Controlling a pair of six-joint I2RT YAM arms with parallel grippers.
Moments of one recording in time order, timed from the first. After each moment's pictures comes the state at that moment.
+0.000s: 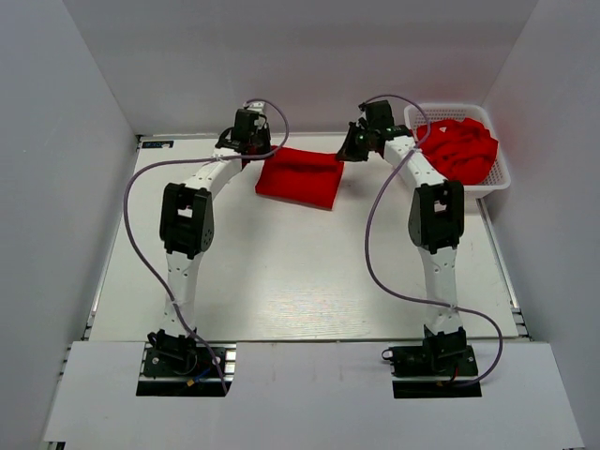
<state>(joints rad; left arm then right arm) -0.29 2.31 1.99 -0.28 0.05 -0.30 0.28 2.35 2.15 -0.57 -0.35 0.47</state>
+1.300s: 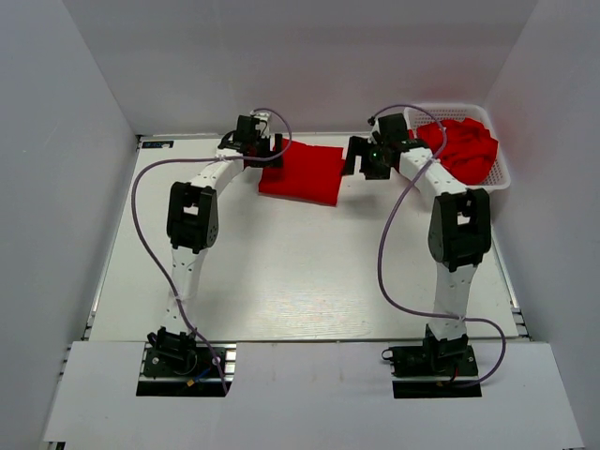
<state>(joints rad) -0.27 2.44 2.10 -0.37 0.10 -0.15 0.26 2.07 1.76 -0.53 -0.29 0.27</state>
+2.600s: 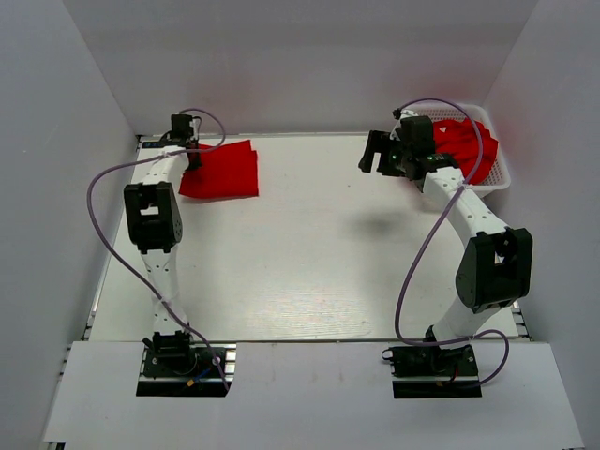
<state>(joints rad) 0.01 2.33 1.97 -0.48 -0.22 -0.04 0.25 1.67 1.44 -0.40 -0.12 0.28</state>
